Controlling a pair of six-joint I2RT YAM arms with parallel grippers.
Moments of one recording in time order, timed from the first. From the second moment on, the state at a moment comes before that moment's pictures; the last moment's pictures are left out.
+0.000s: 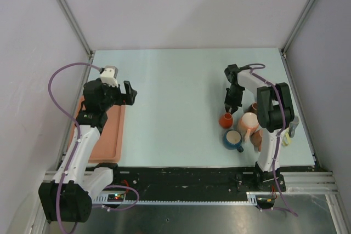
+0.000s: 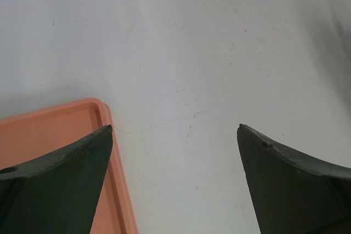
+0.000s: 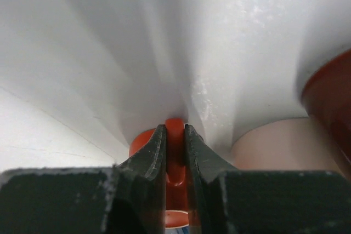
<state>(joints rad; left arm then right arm) -0.03 0.96 0.77 -0.19 0.27 -0.04 0.24 2.04 1.48 -1.02 0.00 0.51</state>
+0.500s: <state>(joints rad) -0.03 0.96 0.77 -0.19 0.47 -0.05 0.33 1.77 1.35 -0.57 -0.19 0.45</state>
